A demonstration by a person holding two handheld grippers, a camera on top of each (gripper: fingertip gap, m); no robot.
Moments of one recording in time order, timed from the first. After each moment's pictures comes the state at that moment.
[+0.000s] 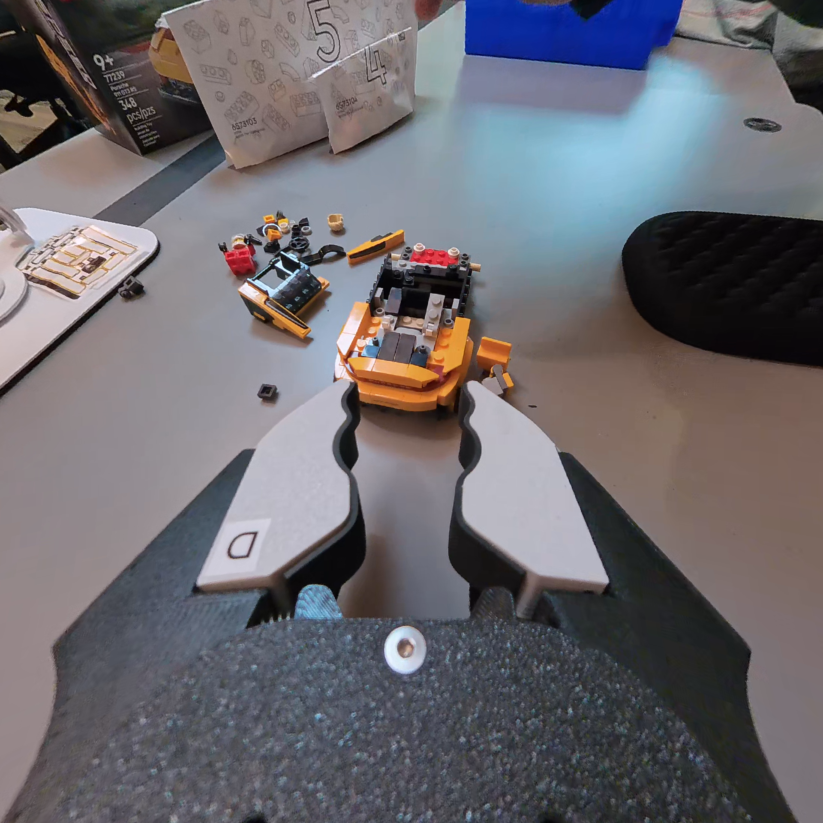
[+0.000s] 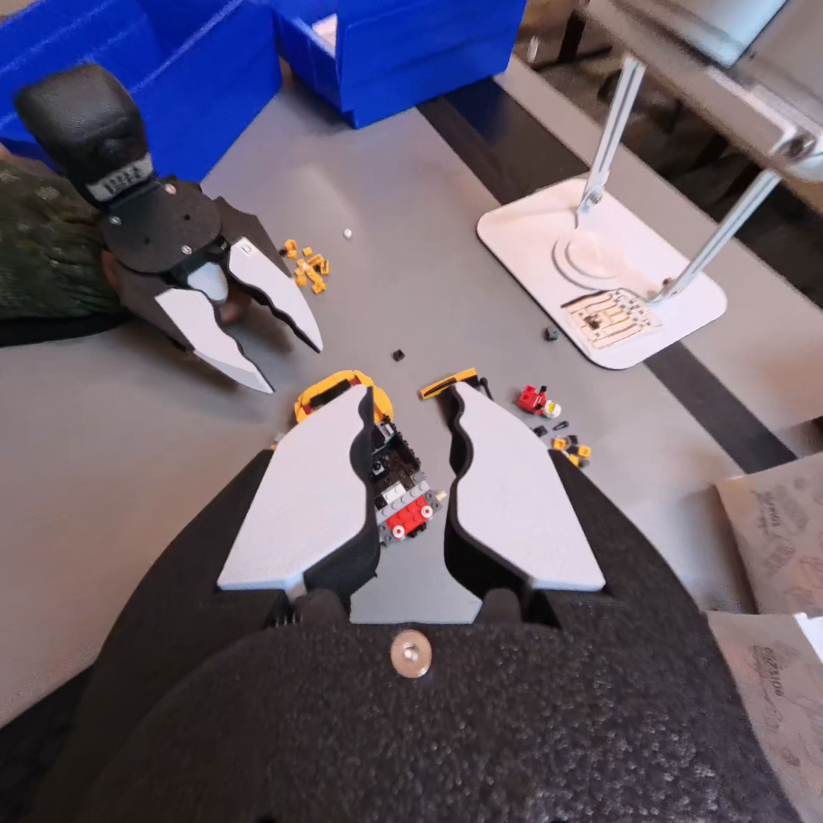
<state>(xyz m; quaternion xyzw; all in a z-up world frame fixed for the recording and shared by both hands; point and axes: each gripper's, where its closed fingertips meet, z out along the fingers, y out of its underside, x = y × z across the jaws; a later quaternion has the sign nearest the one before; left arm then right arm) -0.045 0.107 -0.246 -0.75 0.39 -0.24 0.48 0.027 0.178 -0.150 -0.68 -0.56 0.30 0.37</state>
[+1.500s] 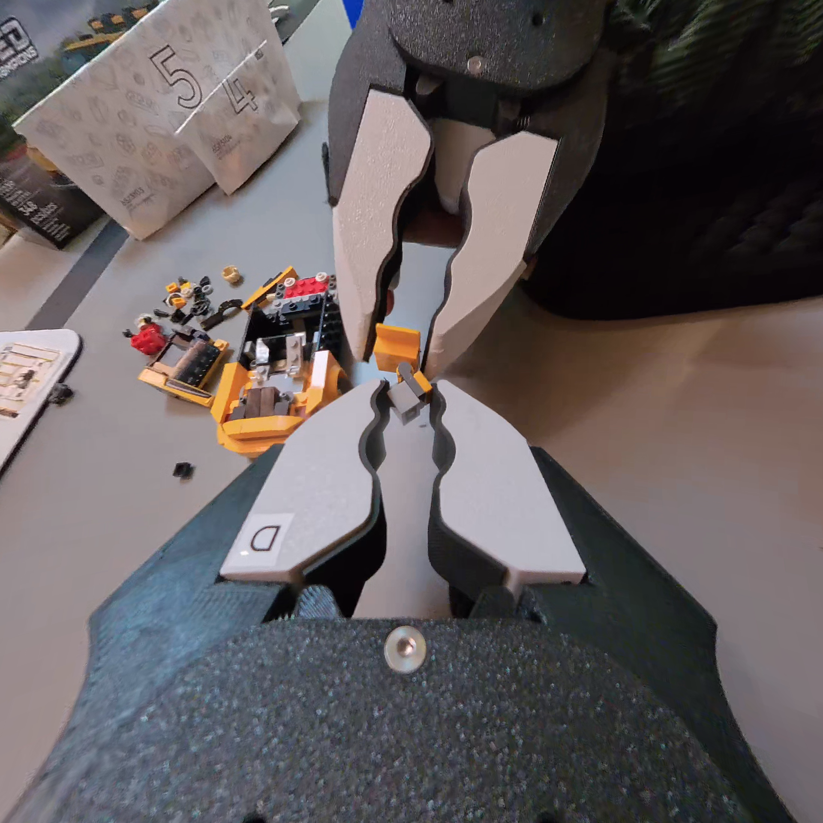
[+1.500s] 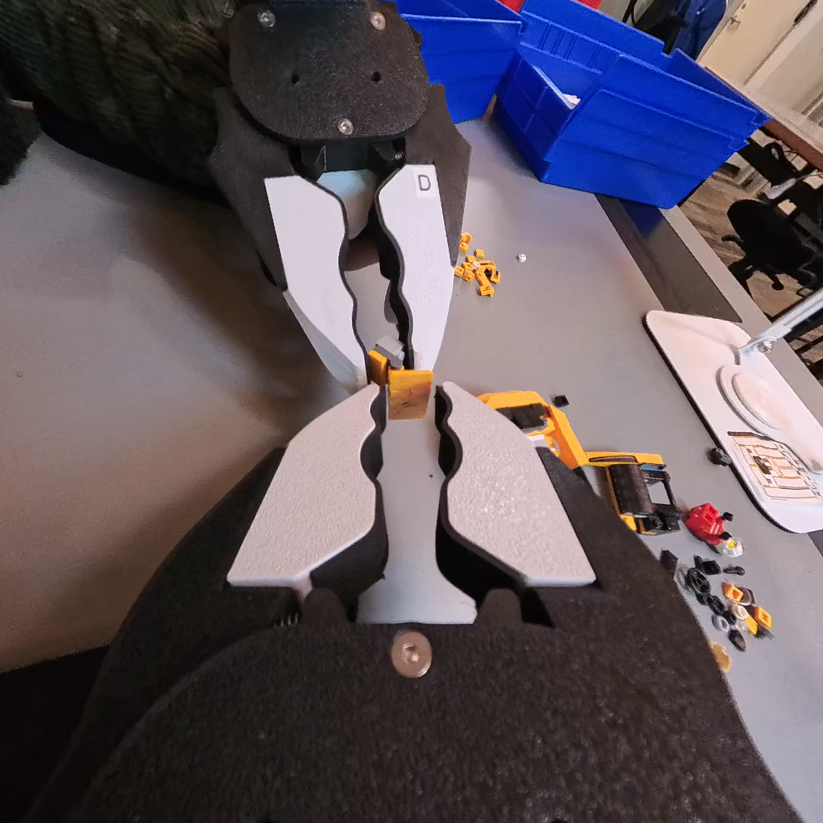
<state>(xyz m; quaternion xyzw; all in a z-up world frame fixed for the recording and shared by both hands) 0.004 0.058 -0.238 -0.70 0.50 -0.20 0.47 -0.005 0.062 -0.226 -0.49 -0.69 0.32 0.44</state>
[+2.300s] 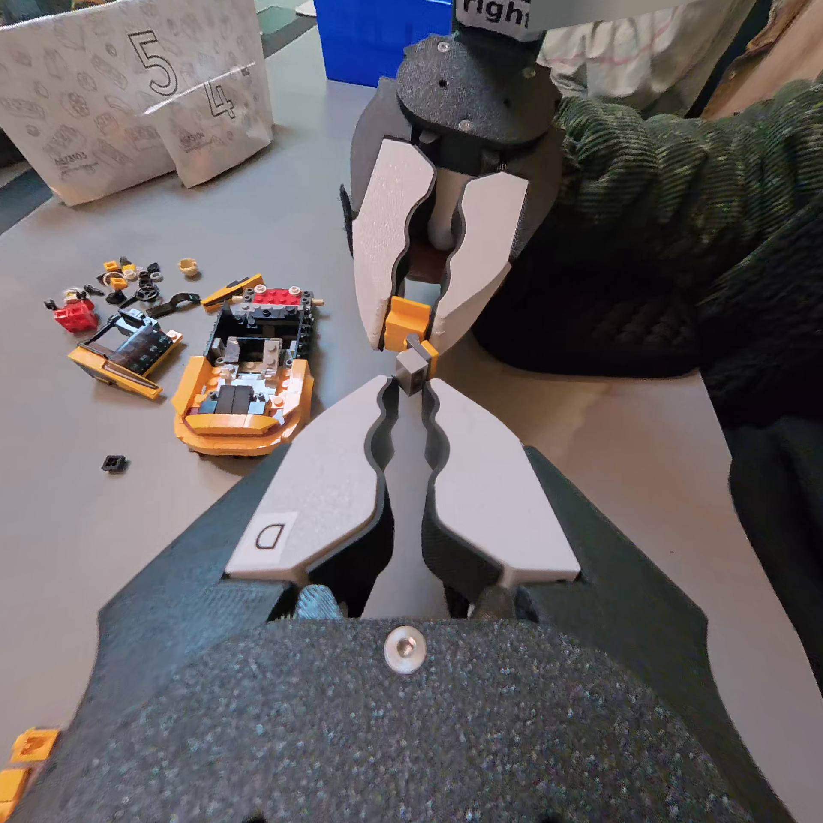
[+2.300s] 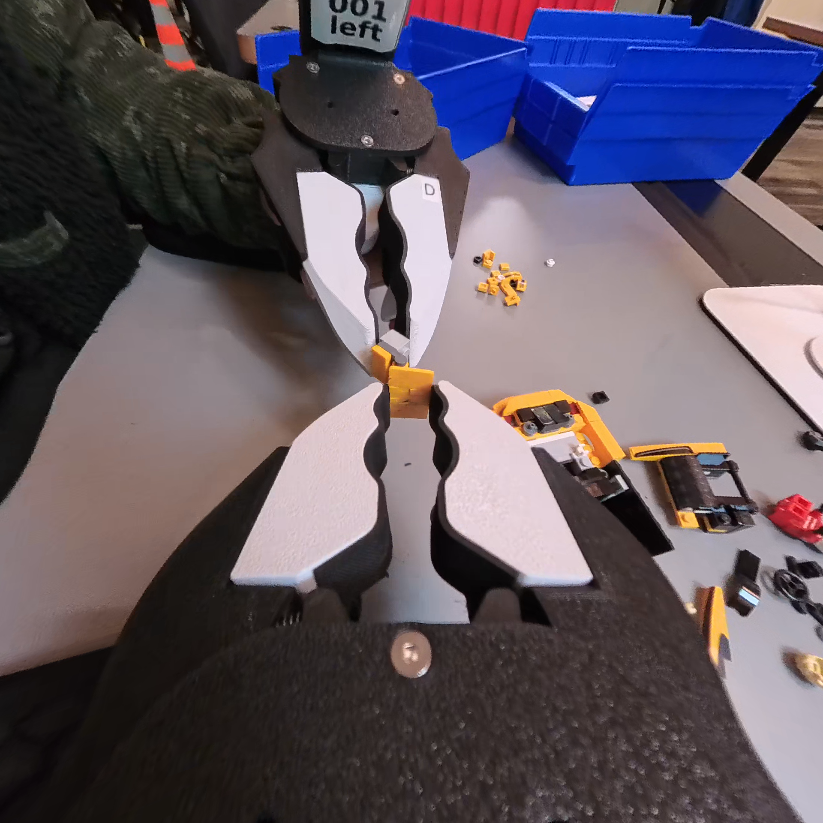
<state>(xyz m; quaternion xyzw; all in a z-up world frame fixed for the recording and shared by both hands) 0.000 0.049 -0.217 -0.72 0.44 -0.33 0.43 0.002 0.059 -0.212 -0.52 -0.64 0.41 0.38</state>
